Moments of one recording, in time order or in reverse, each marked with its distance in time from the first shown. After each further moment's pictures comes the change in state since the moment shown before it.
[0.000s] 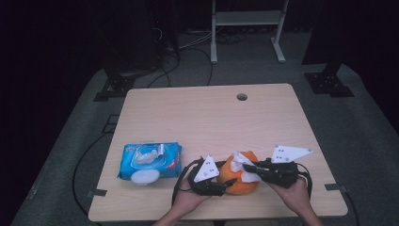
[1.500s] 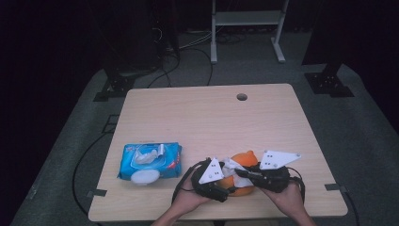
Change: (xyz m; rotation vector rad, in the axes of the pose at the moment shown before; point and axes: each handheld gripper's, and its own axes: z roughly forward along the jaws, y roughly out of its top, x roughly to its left) left arm -0.004 -0.003 0.010 0.044 -0.073 0.045; right arm 0.021 0.008 0.014 0.043 -0.011 -0.054
